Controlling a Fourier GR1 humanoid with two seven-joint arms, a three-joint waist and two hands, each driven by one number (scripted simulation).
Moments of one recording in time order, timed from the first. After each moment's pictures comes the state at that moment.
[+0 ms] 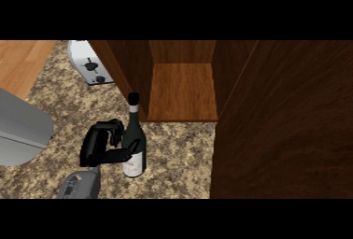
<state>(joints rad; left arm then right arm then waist) -0.18 0.02 0.09 -1.08 -0.09 -0.02 -0.49 0.38 -0.17 0.11 -2.39 -0.34 0.28 0.19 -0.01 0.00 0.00</state>
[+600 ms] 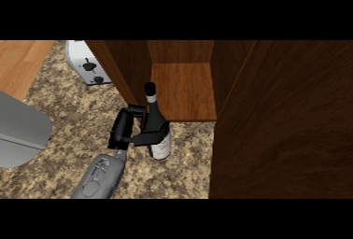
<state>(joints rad) -0.32 0.00 -0.16 -1.11 -0.11 0.24 -0.25 0.36 -0.17 0.07 -2.39 -0.34 0.28 0.22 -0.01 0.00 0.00</state>
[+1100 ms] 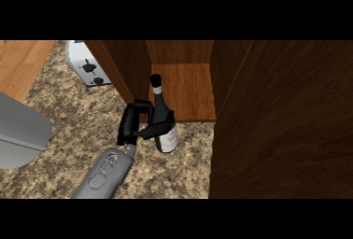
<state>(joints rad) -0.39 0.03 -0.28 -1.06 -0.03 0.44 -0.16 0.40 -0.18 0.04 -2.39 -0.36 0.34 0.19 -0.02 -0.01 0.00</state>
